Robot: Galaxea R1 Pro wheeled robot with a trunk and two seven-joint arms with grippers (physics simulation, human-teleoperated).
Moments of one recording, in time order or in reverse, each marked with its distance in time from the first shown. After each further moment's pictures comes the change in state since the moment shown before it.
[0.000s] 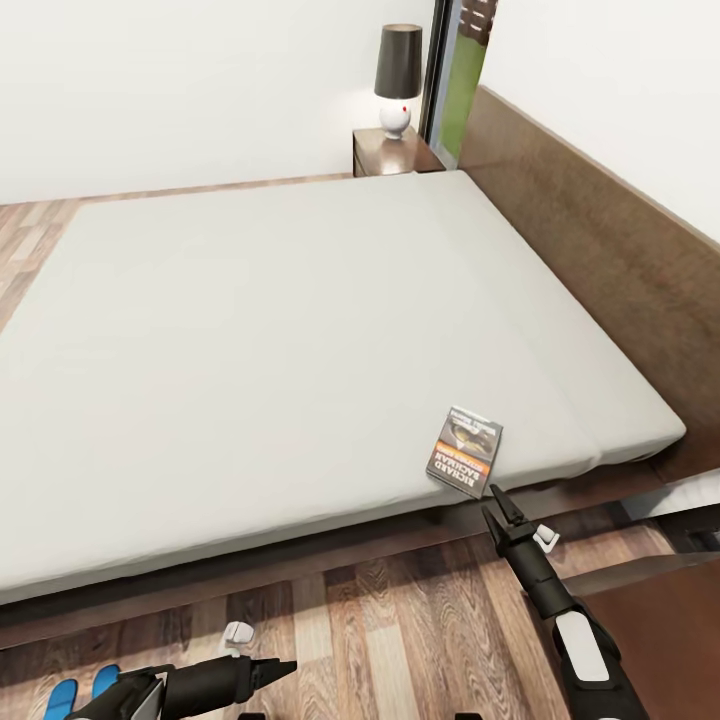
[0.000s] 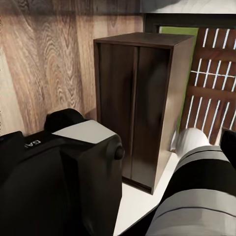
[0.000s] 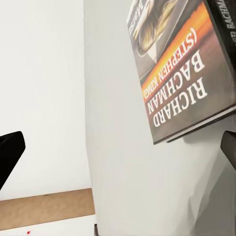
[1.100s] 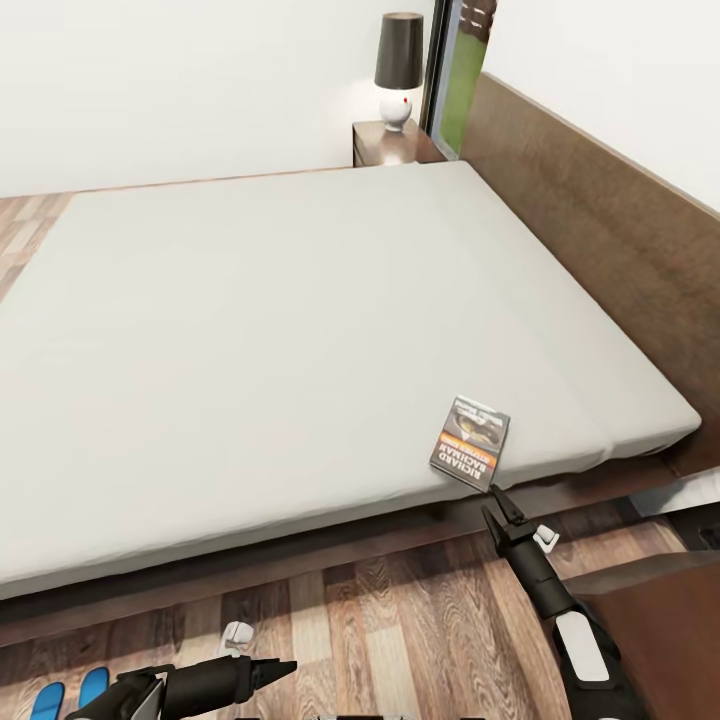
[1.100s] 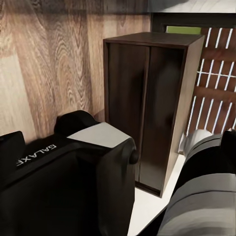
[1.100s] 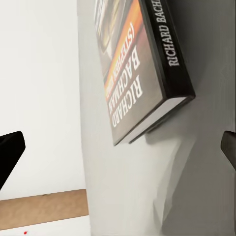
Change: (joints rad) left arm 0.000 0.000 0.000 0.000 0.000 0.002 0.000; right arm 0.000 0.000 0.000 0.000 0.000 0.000 0.000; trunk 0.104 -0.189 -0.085
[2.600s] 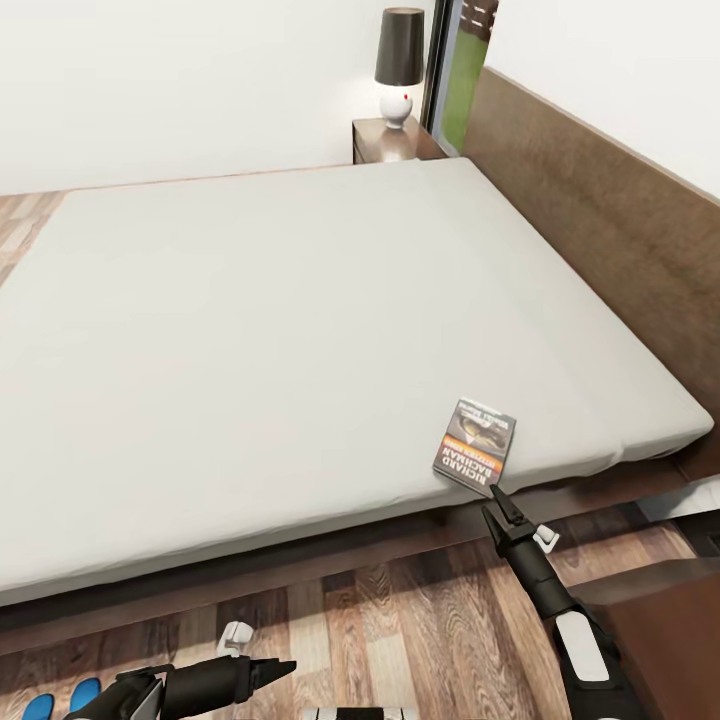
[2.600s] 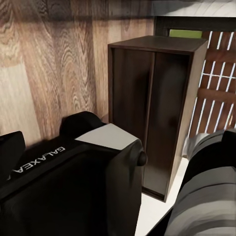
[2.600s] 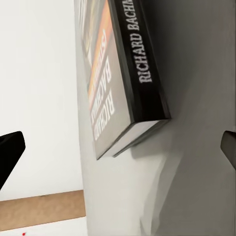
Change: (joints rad) left arm 0.000 0.001 0.001 0.000 0.000 0.000 0.000; right arm 0.000 0.000 0.000 0.000 0.000 0.000 0.000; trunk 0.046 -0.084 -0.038
